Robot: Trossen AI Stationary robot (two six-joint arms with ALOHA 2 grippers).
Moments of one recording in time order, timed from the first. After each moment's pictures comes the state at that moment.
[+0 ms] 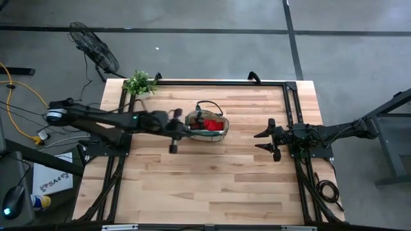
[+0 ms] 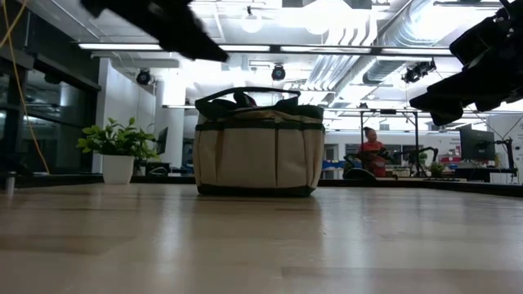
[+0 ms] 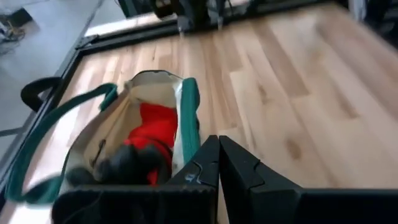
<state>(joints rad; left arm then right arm) -0.03 1.18 0.78 -0.03 -0.06 0.19 0.12 0.24 0.01 0.04 0.07 0.15</state>
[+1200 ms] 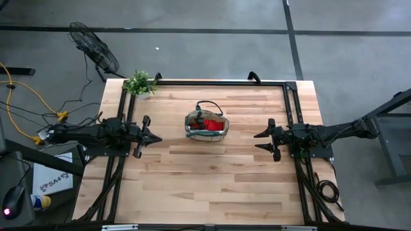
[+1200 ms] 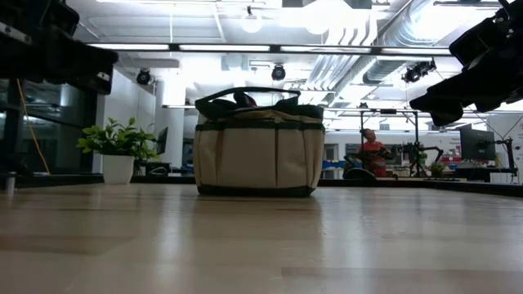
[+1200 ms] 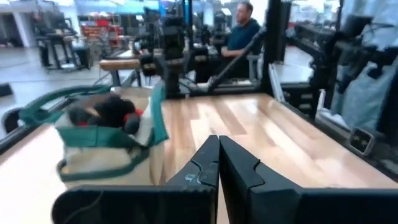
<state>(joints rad) -0.03 0.01 0.03 0.03 0.12 0.01 0.12 0.24 0.01 0.04 0.07 0.15</state>
